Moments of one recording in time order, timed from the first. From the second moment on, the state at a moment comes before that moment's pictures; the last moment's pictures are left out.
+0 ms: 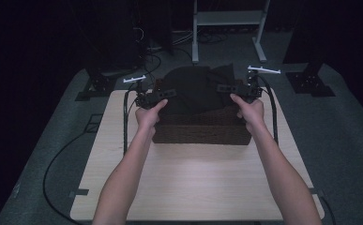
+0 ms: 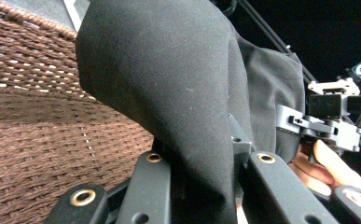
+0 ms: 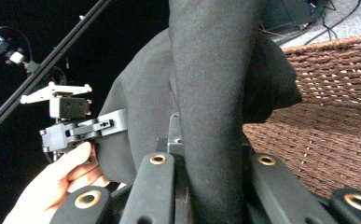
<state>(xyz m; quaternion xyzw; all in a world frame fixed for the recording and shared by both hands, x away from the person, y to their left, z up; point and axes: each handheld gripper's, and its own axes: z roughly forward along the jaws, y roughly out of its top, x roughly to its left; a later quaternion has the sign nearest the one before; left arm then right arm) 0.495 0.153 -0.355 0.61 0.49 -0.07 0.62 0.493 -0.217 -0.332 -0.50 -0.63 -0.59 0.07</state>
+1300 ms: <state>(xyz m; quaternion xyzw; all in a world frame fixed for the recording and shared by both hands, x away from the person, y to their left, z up) 0.526 0.149 -0.383 0.62 0.53 -0.06 0.57 0.527 -0.209 -0.371 -0.54 -0.64 -0.55 0.08</state>
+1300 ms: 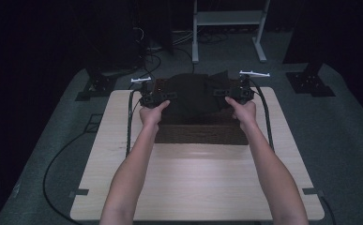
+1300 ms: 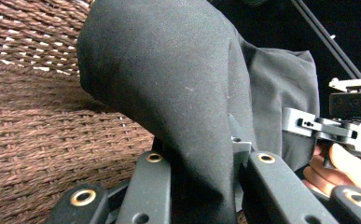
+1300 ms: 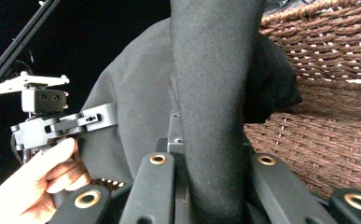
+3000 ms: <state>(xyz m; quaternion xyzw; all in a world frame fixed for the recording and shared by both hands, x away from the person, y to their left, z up) 0.535 0.141 -0.393 0.64 0.57 -0.05 0.51 0.539 -0.207 -0.396 -0.56 -0.64 -0.52 0.09</state>
